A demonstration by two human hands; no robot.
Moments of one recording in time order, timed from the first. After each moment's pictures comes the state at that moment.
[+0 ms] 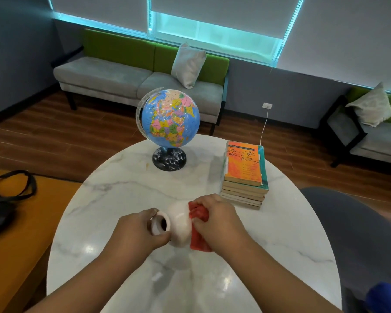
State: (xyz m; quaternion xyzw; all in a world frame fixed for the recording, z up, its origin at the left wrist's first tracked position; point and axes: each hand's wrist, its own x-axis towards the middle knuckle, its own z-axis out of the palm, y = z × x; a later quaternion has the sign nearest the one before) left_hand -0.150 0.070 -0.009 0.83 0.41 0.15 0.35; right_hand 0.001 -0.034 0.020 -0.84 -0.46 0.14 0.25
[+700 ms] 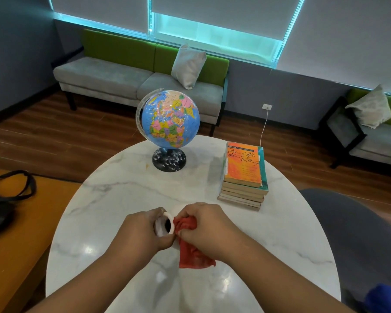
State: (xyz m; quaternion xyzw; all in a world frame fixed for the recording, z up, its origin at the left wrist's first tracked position) left_hand -0.142 0.072 -0.013 0.85 0.36 0.16 0.34; right_hand -0.012 -0.028 0.038 -0.80 -0.50 0.26 0.23
